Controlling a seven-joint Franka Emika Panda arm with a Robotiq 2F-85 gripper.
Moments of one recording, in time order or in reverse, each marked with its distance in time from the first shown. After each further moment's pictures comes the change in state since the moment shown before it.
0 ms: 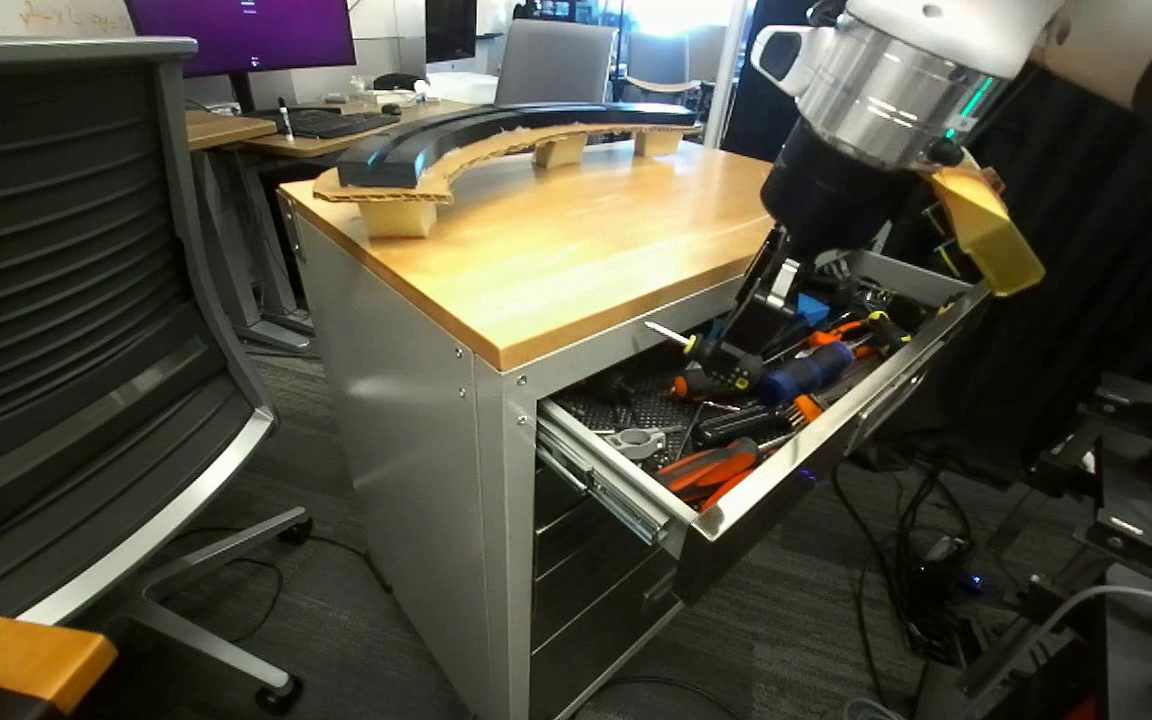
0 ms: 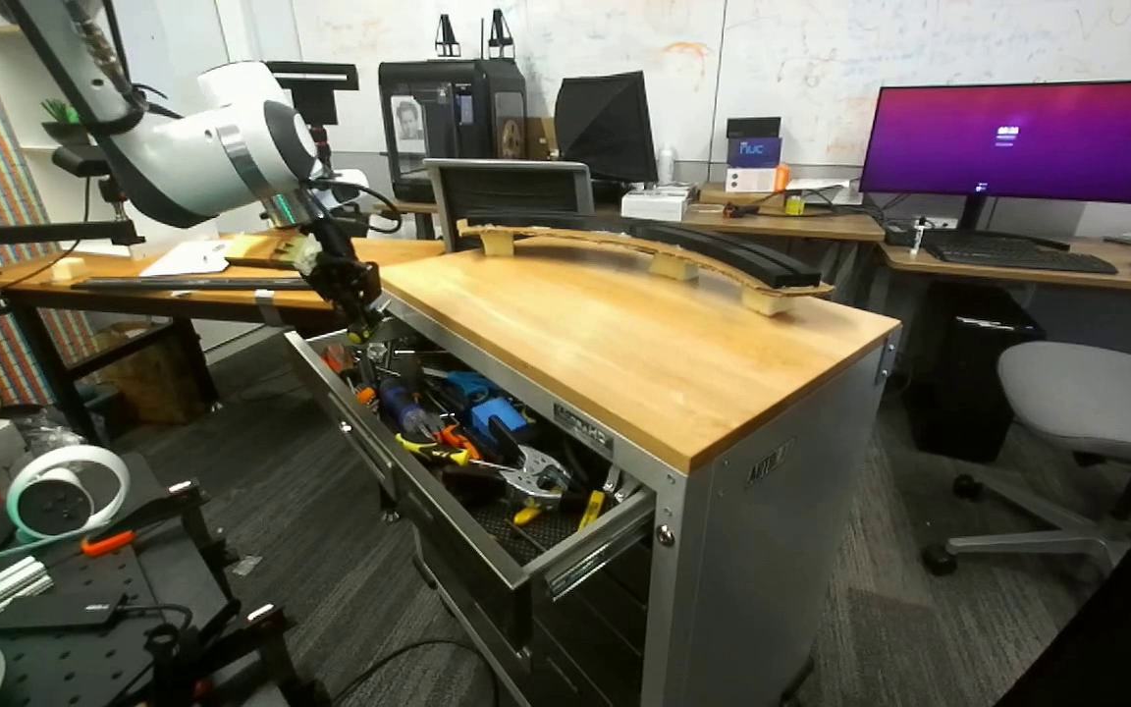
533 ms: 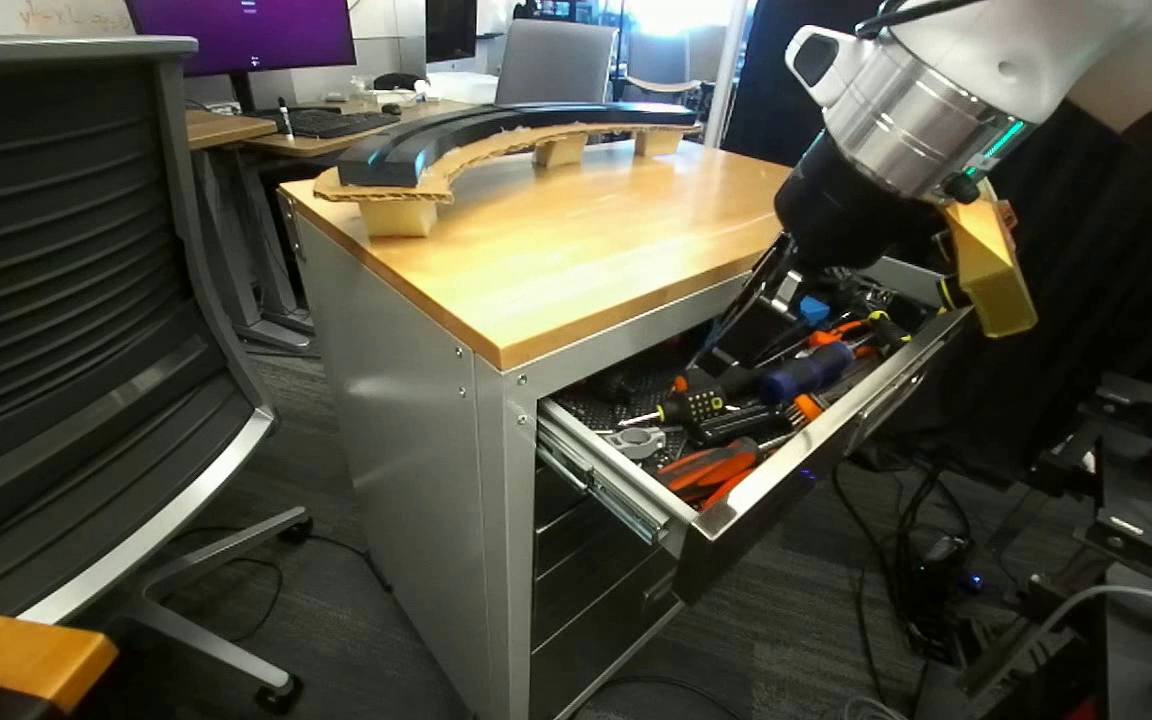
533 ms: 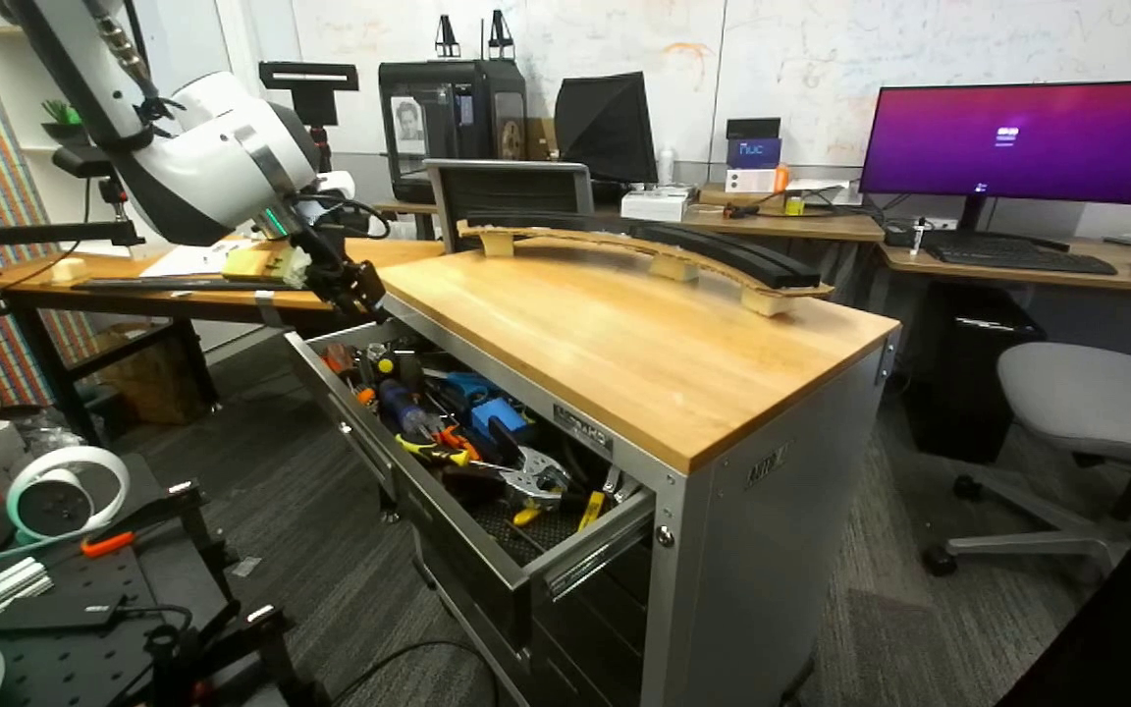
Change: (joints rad) arm 0.071 0.001 -0.088 0.000 -0.370 0.039 0.391
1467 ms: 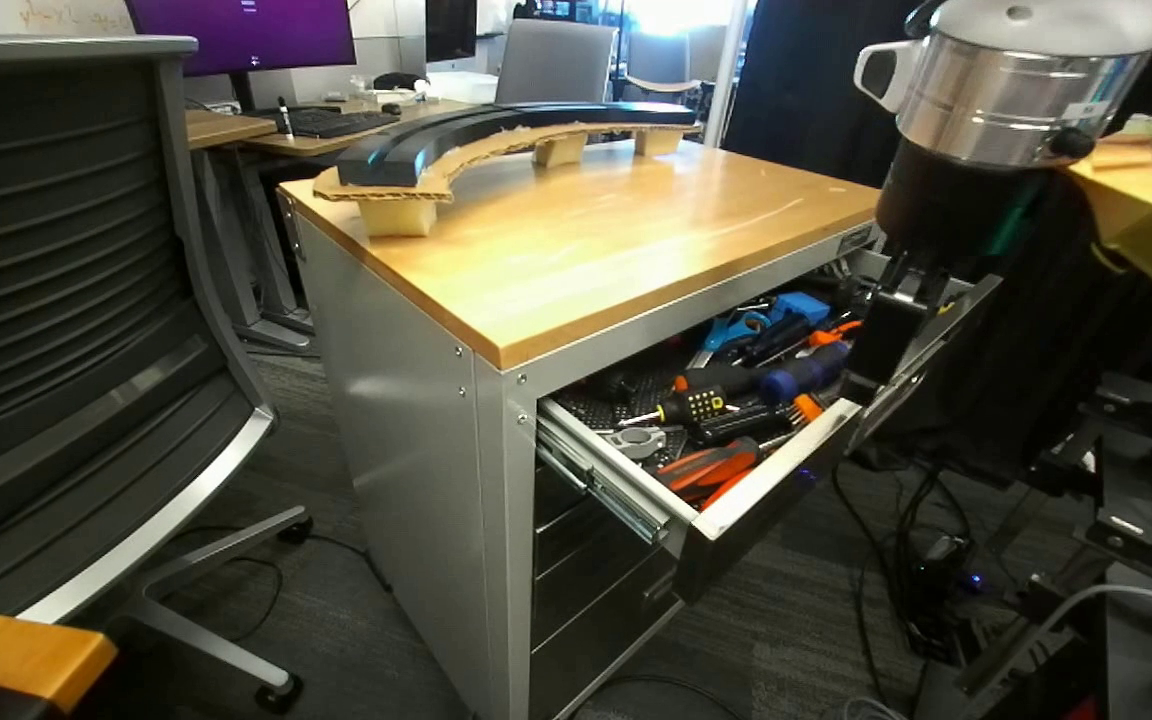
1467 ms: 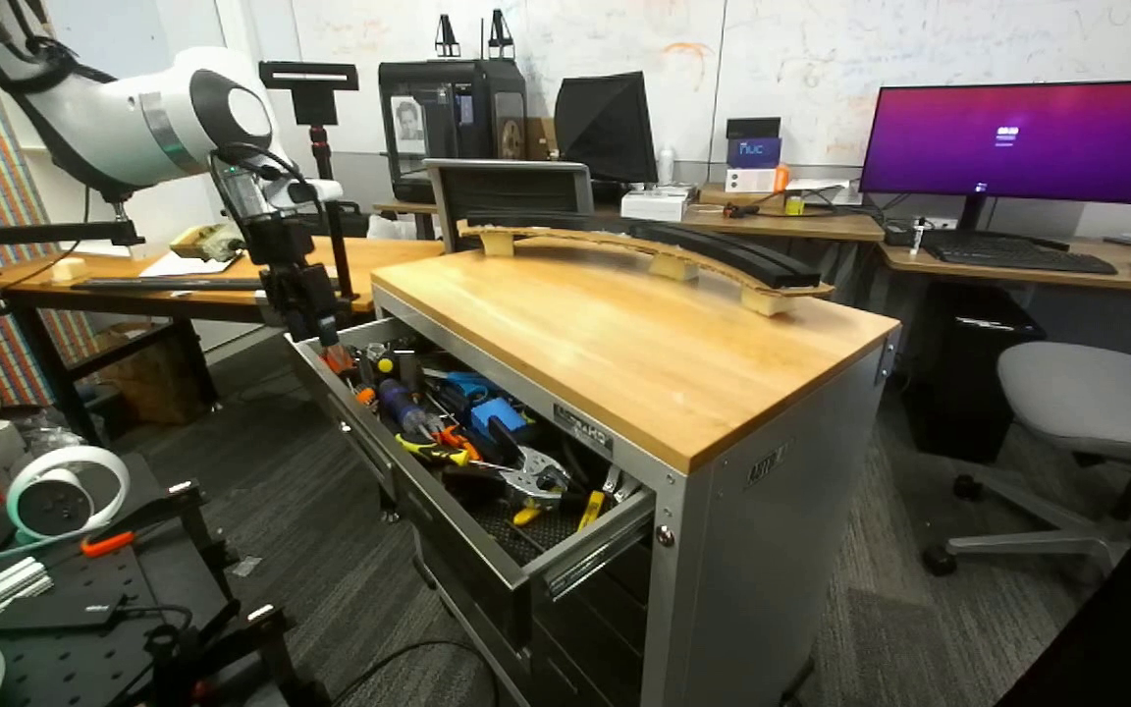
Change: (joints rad) arm 0.059 -0.166 0.036 -0.117 0.721 -0.366 -0.400
